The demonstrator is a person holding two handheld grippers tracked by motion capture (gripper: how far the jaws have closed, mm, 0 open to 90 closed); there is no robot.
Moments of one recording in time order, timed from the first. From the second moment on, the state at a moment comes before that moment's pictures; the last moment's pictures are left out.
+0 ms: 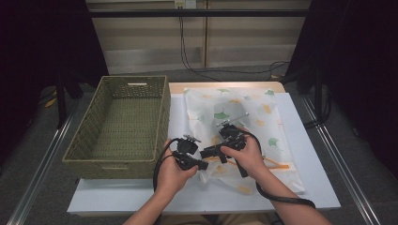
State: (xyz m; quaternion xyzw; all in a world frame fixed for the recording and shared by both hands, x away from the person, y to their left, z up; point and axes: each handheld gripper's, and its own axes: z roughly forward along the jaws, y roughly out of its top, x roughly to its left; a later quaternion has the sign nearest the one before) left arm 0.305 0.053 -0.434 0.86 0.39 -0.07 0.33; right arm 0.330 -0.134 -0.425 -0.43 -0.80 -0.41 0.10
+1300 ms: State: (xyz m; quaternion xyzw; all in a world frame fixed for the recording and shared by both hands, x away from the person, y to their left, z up) left arm 0.307 0.055 -0.436 0.86 0.39 -0.07 0.33; right arm 0.324 -0.146 -0.427 -0.43 -0.80 -0.40 0.14
